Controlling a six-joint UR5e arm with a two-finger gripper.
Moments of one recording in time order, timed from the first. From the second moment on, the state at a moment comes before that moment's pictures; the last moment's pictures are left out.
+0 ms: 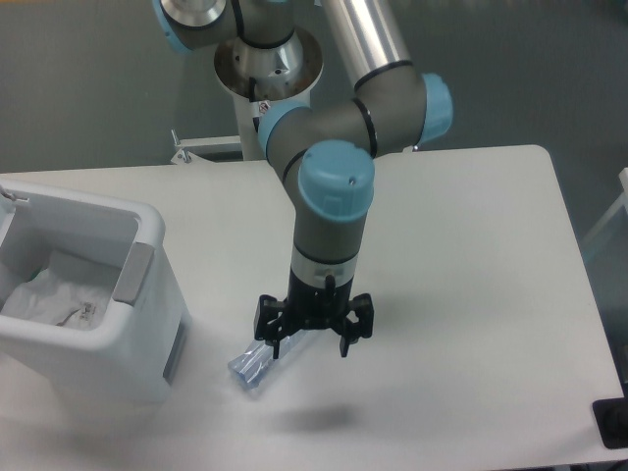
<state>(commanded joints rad) 2.32 -2.02 -1.58 -0.92 1.41 0.41</state>
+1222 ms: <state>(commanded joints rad) 2.23 -2.17 -1.52 -0.98 1.48 0.69</state>
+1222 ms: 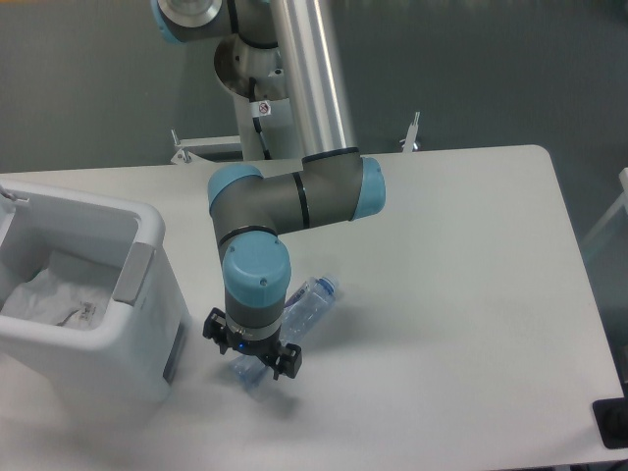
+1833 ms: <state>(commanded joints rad) 2.20 -2.24 -1.49 -1.00 1.53 0.69</state>
